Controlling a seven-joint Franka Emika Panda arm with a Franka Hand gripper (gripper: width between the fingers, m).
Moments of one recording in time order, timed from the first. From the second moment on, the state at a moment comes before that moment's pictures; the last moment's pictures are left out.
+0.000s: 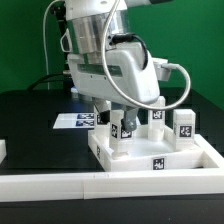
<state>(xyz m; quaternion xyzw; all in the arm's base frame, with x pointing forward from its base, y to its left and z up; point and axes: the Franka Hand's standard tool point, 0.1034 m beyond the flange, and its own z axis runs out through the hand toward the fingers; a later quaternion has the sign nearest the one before) 0.586 0.001 0.078 -0.86 0.51 0.03 0.08</state>
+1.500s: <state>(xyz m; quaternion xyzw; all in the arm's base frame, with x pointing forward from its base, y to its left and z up) 0.583 0.010 0.076 -1.00 -0.07 -0.01 0.04</state>
